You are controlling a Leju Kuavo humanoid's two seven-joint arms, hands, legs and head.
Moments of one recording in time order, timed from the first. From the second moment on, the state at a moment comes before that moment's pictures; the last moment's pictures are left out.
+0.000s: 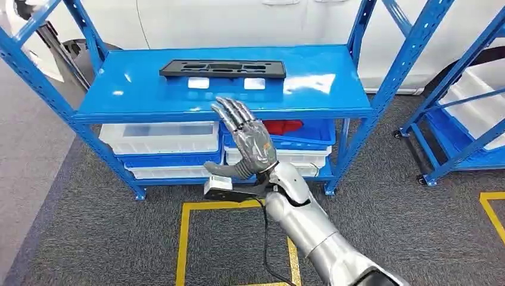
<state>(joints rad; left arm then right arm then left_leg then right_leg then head) -0.05 0.03 -0.21 -0.22 0.66 0.04 -0.36 -0.66 0.20 0.54 -0.94 0.90 -0.44 -0.36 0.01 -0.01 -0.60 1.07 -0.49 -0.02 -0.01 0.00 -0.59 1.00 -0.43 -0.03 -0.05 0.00</state>
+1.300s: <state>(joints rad) -0.05 0.05 -0.23 -0.19 0.67 0.03 -0.37 -0.85 0.25 0.64 -0.59 1.03 -0.65 -0.31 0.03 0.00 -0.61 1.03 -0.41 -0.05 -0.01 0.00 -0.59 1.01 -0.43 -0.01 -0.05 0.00</state>
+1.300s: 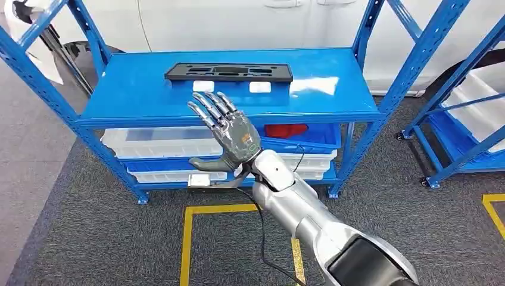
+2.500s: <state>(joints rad) -0.05 0.05 -0.23 -0.19 0.67 0.02 -0.35 -0.84 0.26 0.56 -0.57 0.93 -0.64 -0.36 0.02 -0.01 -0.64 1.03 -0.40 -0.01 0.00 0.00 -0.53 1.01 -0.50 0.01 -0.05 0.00</state>
